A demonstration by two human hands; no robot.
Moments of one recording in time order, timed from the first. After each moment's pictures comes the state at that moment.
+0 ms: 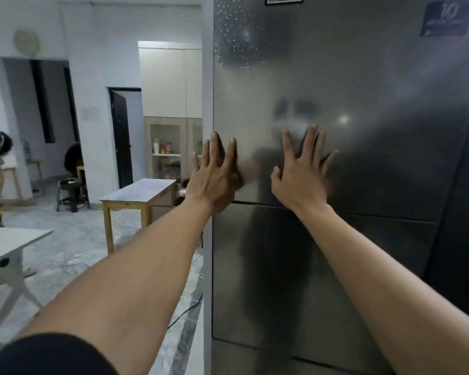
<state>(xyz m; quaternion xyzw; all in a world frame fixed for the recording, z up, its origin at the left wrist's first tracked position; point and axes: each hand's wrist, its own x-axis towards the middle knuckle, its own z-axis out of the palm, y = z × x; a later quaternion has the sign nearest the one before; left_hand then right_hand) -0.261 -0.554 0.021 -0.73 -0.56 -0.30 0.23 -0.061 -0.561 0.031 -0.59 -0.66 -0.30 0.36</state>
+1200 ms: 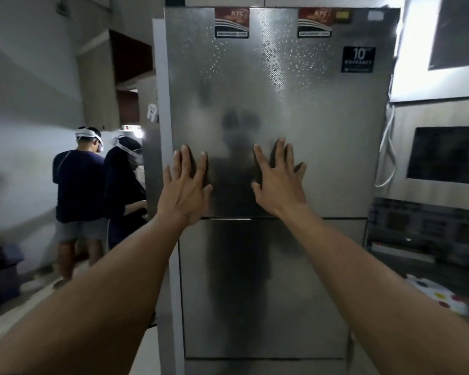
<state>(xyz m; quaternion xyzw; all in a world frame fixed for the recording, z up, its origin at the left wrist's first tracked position) -0.173 -0.210 0.038 -0.90 -0.20 -0.39 0.09 -0.045 -0.389 0.058 -0.85 -0.35 -0.36 0.17</state>
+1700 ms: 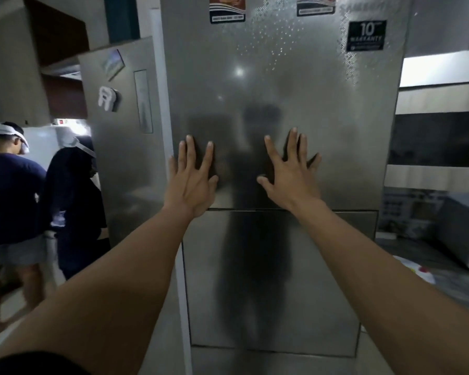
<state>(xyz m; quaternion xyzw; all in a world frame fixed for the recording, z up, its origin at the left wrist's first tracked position) -0.070 -0.122 0.032 -0.90 -0.08 -0.41 0.06 0.010 -0.340 0.045 -0.88 -0.23 -0.40 0.12</state>
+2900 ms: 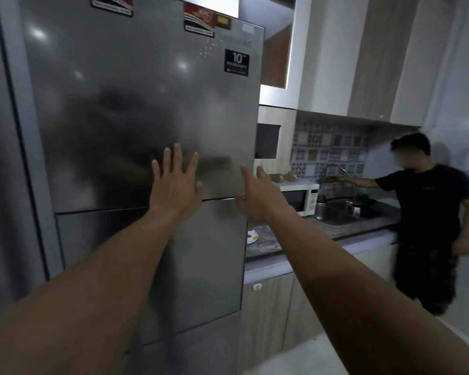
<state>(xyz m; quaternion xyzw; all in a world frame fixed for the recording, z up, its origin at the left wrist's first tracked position) 0.007 -0.215 0.028 -0.90 0.21 -0.38 -0.08 -0.066 -0.400 0.036 -0.96 0.08 -0.24 0.09</state>
